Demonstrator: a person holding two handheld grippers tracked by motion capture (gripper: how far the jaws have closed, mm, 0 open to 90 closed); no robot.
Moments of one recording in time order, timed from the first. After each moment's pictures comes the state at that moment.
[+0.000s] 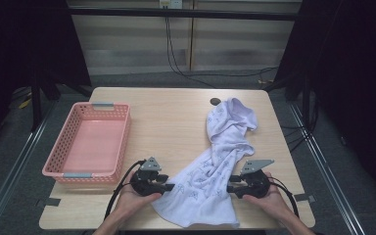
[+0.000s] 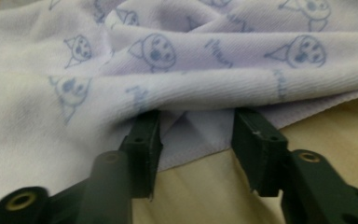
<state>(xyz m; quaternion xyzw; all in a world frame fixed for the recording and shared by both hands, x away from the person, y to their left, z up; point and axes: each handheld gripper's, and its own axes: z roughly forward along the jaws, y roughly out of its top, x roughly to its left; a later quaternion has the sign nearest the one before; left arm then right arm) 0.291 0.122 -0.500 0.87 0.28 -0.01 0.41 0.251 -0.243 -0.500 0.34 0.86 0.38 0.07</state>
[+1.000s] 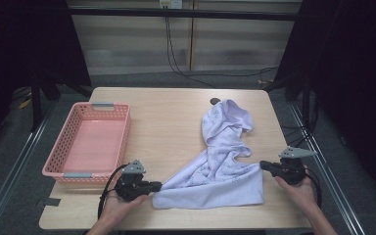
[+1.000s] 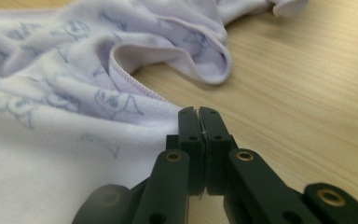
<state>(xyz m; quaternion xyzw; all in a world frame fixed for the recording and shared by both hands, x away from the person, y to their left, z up) 0.266 0.158 -0.479 0.85 0.32 -0.01 0.42 0.263 -0.338 -0.478 0.46 0.79 0.38 0.17</state>
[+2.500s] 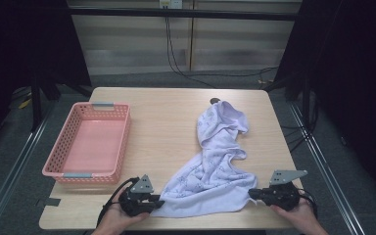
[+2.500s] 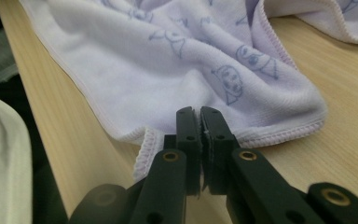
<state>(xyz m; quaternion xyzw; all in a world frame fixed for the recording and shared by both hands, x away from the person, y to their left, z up) 0.238 0.142 -0.492 0.90 0.22 0.00 0.36 0.208 -0.305 -0.482 0.35 0.85 0.39 0.06</state>
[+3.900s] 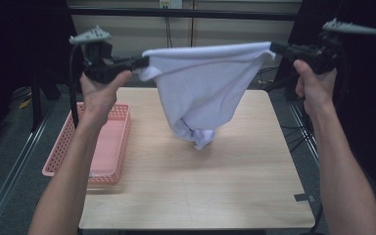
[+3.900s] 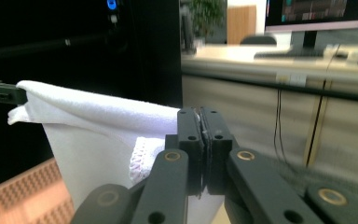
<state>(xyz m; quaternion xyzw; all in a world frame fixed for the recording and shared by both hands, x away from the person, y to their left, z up) 0.390 0.167 -0.193 0.72 0.29 0.17 0.61 0.376 -0.323 -0.189 0.37 0.66 0.61 0.24</state>
